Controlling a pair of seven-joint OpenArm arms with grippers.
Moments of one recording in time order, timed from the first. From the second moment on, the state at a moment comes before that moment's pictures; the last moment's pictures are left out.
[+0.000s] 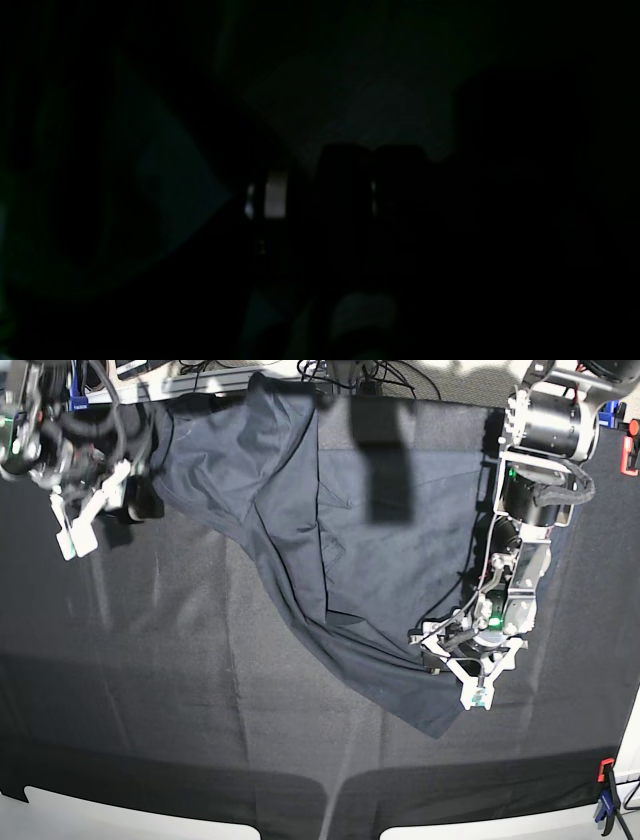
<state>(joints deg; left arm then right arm) -23.9 -5.9 9.8 47.9 -11.5 -6.1 24.2 -18.2 24.3 25.4 90.5 52.1 39.7 -65.0</state>
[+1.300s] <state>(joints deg) -23.9 -5.9 9.8 47.9 -11.5 -6.1 24.2 -17.9 24.3 25.4 90.4 85.3 39.8 -83.7</state>
